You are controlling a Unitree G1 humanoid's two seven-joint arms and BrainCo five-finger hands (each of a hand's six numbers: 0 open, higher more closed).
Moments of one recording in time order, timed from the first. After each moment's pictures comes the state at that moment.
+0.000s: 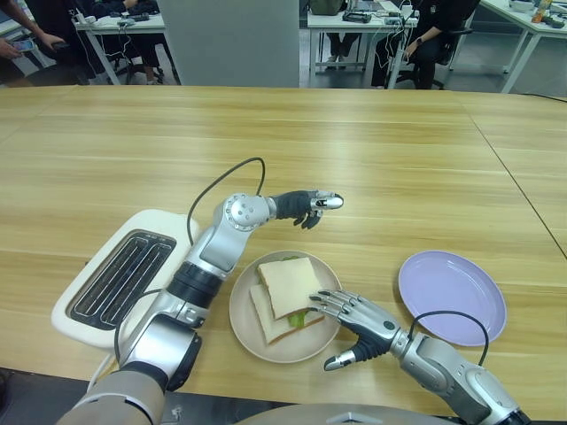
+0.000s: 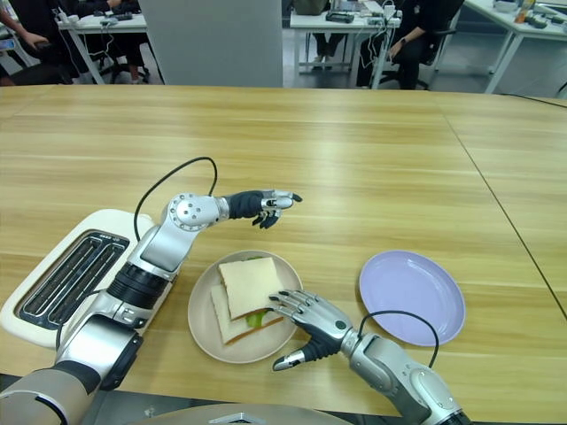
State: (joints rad) left arm -0.65 0.35 -0.33 0.12 0.22 0.19 -0.75; right arm 0.18 -0.55 0.45 -0.11 -0.89 -0.46 0.06
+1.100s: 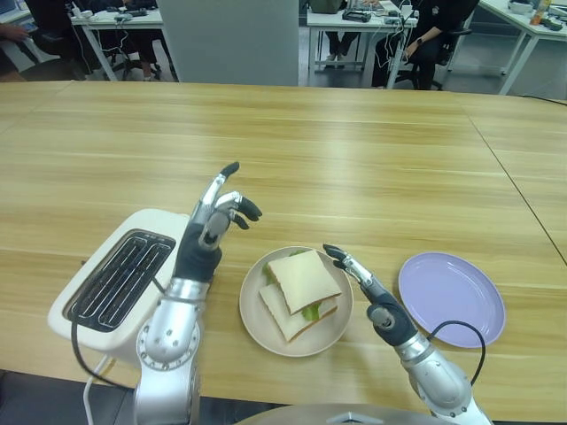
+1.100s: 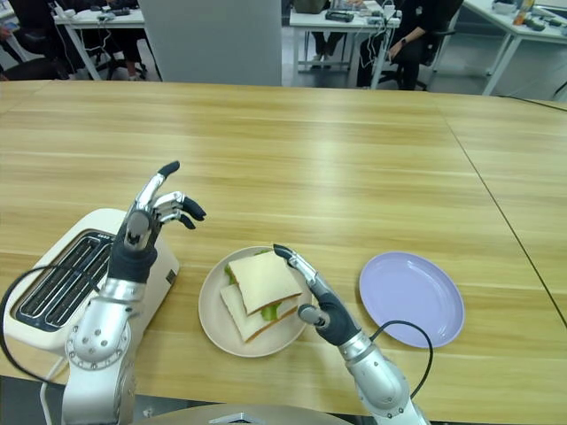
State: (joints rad) left arm 0.44 0.08 -0.03 -0.82 0.06 0.04 -0.20; right arm 0.42 -0.31 0.35 -0.45 0.04 -0.28 0.20
